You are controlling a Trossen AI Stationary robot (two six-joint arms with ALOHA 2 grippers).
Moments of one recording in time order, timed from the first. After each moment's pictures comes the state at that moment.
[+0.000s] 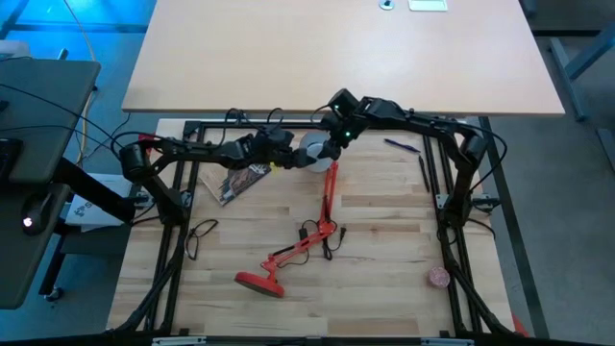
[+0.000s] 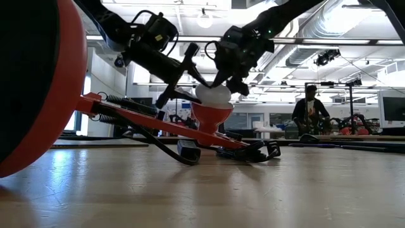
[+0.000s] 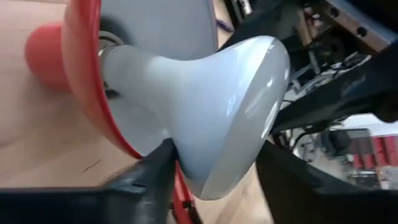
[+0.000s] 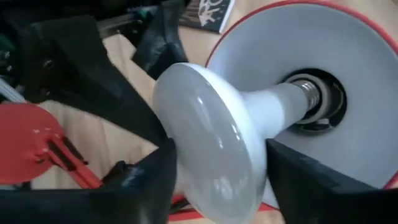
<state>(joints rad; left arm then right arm) 0.41 1.65 0.91 0.27 0.18 -0.97 -0.54 1.87 1.52 -0.66 -0.56 0.10</state>
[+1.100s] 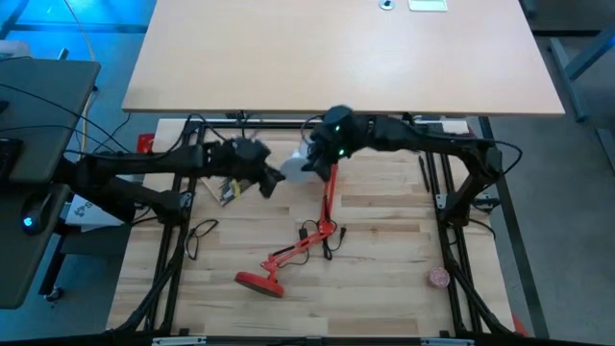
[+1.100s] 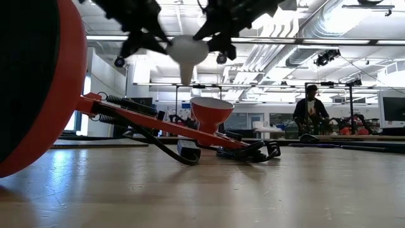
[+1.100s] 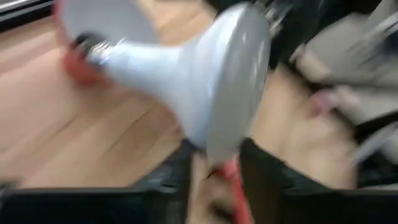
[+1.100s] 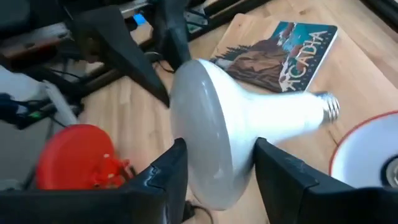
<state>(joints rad) 0.22 1.21 0.98 -0.33 0.01 -0.58 -0.29 1.71 1.52 -0.48 -0.40 0.25</state>
